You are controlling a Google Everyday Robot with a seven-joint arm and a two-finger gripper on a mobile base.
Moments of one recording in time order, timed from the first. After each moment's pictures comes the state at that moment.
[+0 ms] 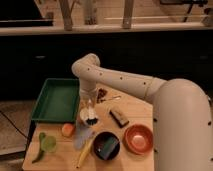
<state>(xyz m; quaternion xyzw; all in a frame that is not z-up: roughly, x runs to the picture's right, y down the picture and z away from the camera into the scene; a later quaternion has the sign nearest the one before) -0.080 0.097 0.772 -0.24 -0.31 -0.69 0.60</state>
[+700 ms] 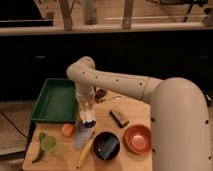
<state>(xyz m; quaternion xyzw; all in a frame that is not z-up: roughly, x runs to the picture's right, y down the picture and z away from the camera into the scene) -0.094 0.109 0.768 -0.24 -0.31 -0.71 0.59</state>
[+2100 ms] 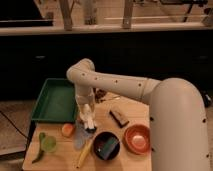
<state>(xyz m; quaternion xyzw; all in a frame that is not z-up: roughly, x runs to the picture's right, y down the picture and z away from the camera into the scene) -0.097 0.120 0.772 -0.24 -0.32 -0.71 0.58</state>
